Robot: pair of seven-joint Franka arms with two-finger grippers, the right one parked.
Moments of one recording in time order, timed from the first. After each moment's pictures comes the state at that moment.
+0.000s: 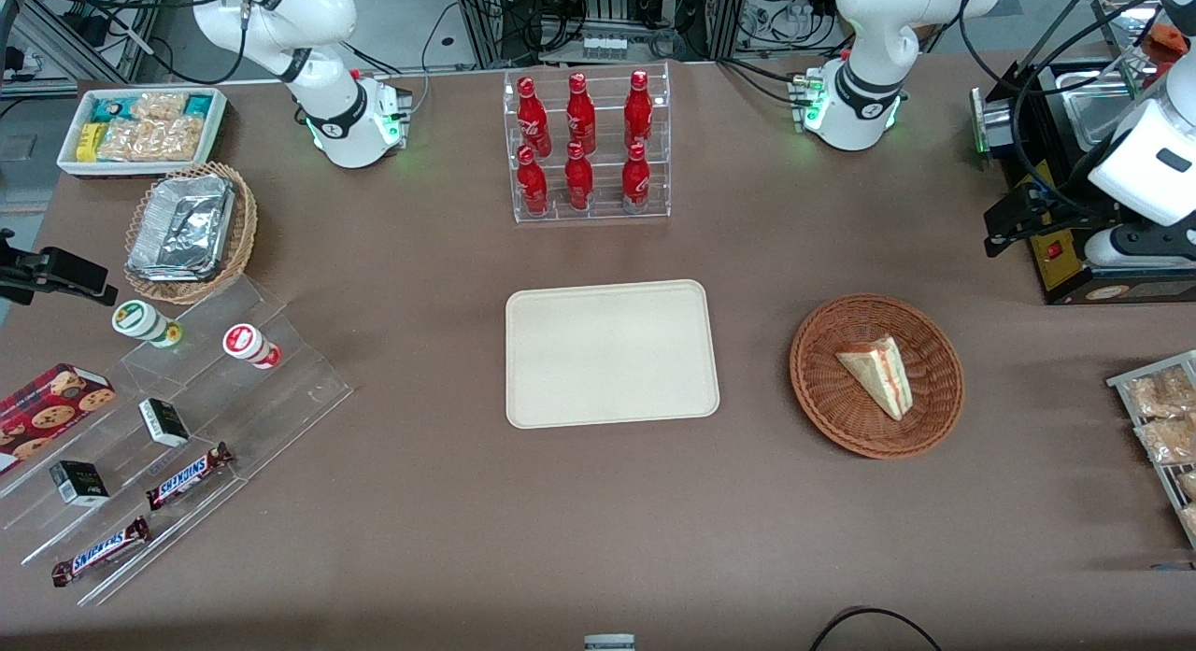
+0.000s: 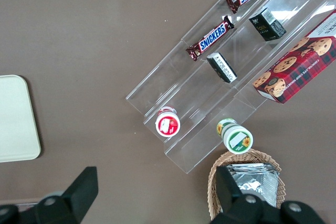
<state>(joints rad) -0.01 -0.01 -0.09 -1.53 0.00 1.55 -0.07</state>
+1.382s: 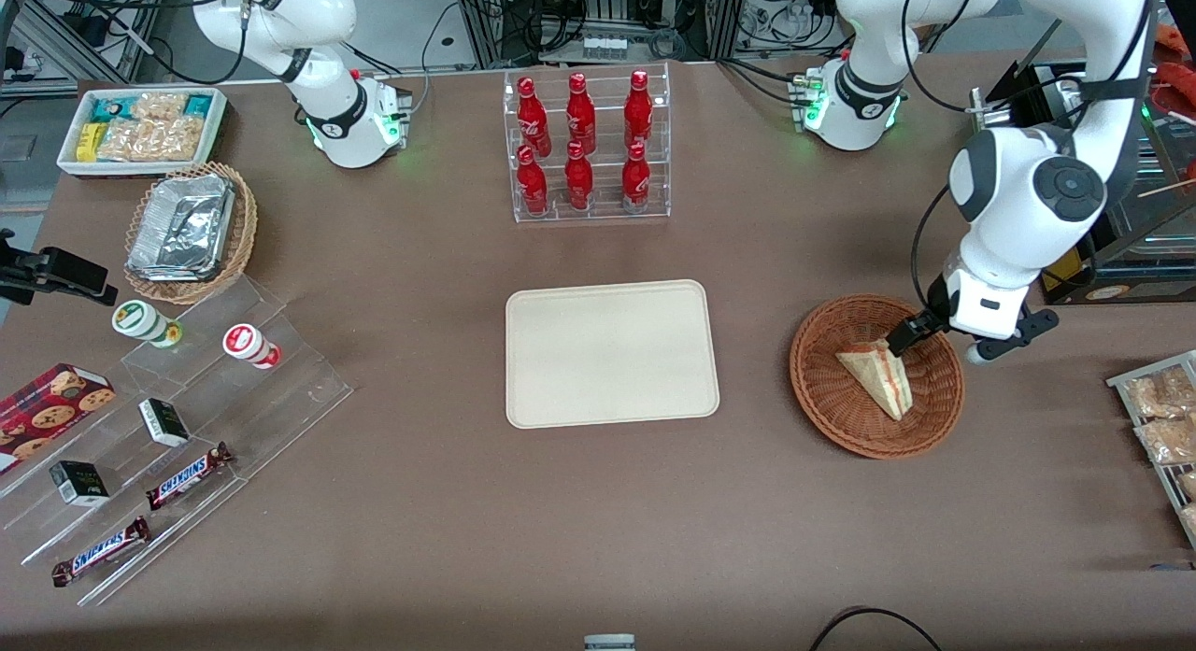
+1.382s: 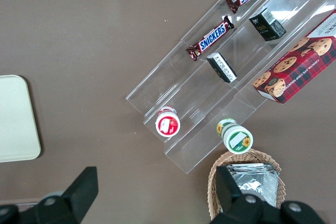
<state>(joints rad) 0.00 0.05 -0.08 -2.31 0.00 2.50 -0.56</state>
